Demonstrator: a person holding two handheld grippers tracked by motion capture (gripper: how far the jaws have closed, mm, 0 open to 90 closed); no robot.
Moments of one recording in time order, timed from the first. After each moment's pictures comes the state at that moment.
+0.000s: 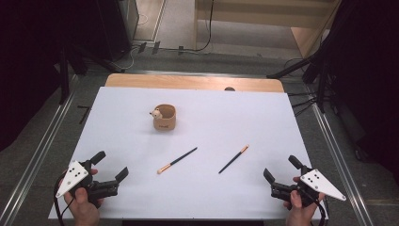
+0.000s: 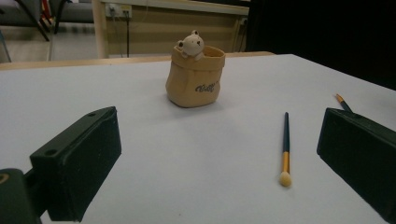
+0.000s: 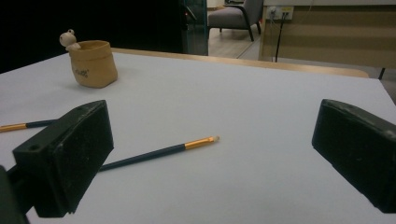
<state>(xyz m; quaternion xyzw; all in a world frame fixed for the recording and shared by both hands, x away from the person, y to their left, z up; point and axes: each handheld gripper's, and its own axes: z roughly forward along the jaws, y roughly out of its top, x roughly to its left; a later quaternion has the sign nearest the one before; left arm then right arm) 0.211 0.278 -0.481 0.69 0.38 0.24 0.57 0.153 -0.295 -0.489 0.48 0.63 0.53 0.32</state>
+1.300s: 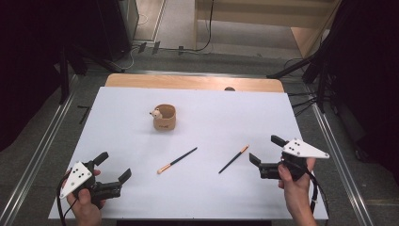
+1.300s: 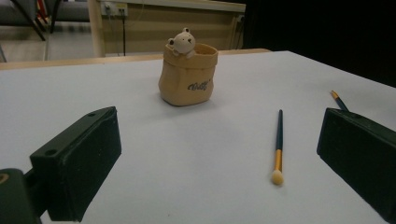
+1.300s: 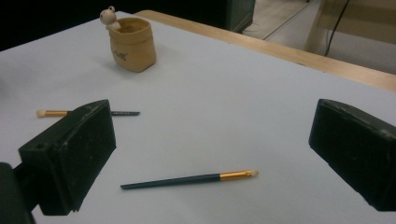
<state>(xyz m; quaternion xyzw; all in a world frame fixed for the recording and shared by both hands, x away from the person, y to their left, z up) 0.208 0.271 -0.480 0.69 0.38 0.24 0.57 0.212 -0.265 -0.431 0.43 0.73 0.48 0.23</state>
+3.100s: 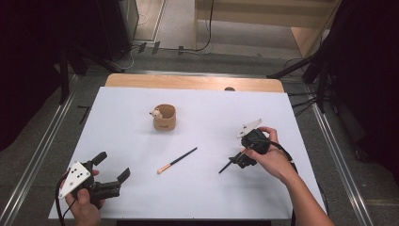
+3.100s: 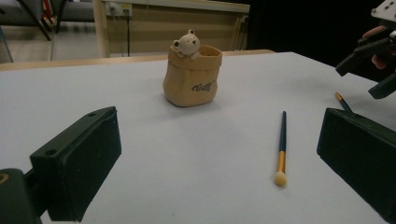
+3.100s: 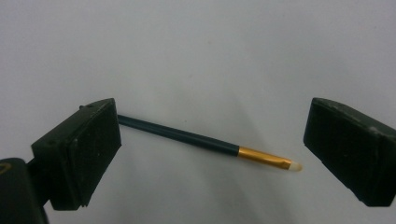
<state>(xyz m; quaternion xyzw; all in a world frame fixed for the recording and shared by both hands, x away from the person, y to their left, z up) 0.208 0.273 -0.478 0.69 0.38 0.24 0.56 0.307 -0.212 -0.465 0.31 0.92 0.23 0.09</state>
